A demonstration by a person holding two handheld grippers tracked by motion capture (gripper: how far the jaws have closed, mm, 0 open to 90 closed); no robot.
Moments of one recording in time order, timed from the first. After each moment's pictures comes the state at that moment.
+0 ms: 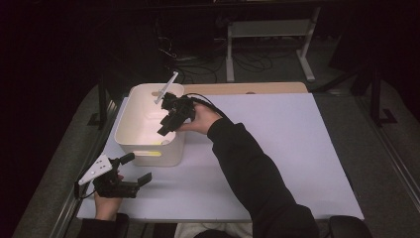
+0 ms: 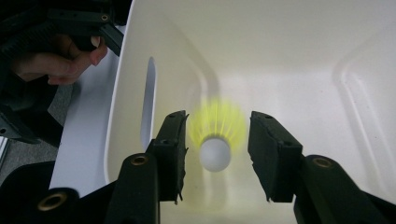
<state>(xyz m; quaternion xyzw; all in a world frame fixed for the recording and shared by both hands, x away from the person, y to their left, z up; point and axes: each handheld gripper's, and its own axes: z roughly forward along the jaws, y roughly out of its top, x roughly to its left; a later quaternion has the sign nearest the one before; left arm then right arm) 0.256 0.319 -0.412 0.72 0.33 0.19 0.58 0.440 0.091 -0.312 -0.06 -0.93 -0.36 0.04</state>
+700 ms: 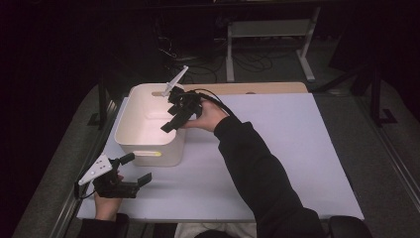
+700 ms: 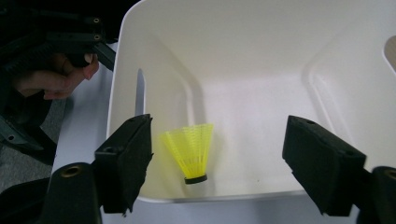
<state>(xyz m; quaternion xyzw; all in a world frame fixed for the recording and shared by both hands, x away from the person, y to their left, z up) 0.255 0.319 -0.412 0.72 0.33 0.19 0.58 0.440 0.070 -0.298 -0.09 -0.92 -0.38 0.01</state>
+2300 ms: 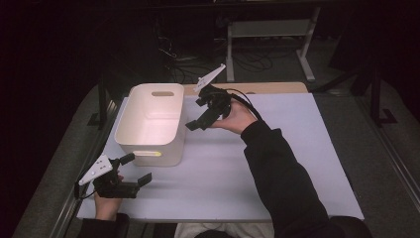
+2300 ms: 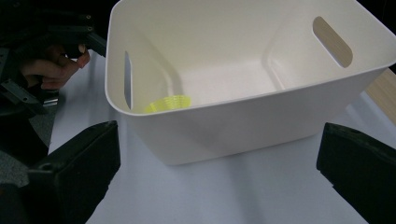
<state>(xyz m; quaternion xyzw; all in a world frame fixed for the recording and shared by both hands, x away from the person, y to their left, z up) 0.255 0.319 -0.412 0.73 0.33 0.19 0.57 0.430 -0.007 -0.293 -0.13 -0.90 -0.42 -0.02</state>
